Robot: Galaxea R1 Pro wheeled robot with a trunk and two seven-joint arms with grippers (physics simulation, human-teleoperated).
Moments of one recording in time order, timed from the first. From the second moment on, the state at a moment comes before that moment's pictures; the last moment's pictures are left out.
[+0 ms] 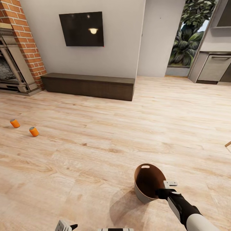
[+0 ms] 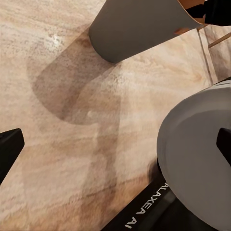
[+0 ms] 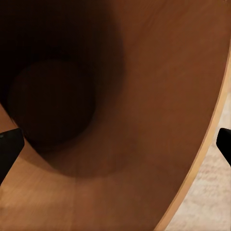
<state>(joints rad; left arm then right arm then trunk) 0.06 0.12 0.16 -1.15 0.05 0.27 -1.02 -0.59 -0.10 -0.03 -0.38 0.00 0.19 -0.01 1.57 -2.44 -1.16</state>
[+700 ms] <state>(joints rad) 0.06 0.12 0.16 -1.15 0.05 0.27 -1.02 -0.59 -0.10 -0.04 -0.38 0.02 0.19 -0.01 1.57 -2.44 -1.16</state>
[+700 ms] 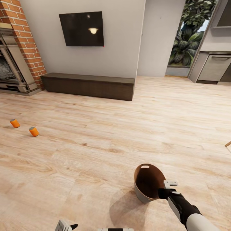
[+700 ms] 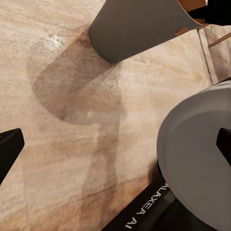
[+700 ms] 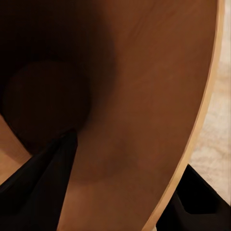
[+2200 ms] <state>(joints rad) 0.06 0.12 0.16 -1.15 0.05 0.27 -1.02 -0.59 -0.10 -0.04 -0.38 0.01 0.19 -0.01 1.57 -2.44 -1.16</state>
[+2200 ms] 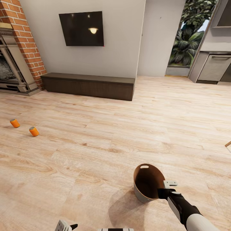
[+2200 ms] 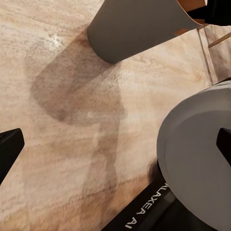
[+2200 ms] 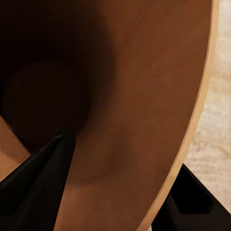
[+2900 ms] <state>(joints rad) 0.06 0.12 0.16 -1.15 0.05 0.27 -1.02 -0.59 -0.10 -0.04 -0.92 0.01 0.85 -0.01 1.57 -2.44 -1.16</state>
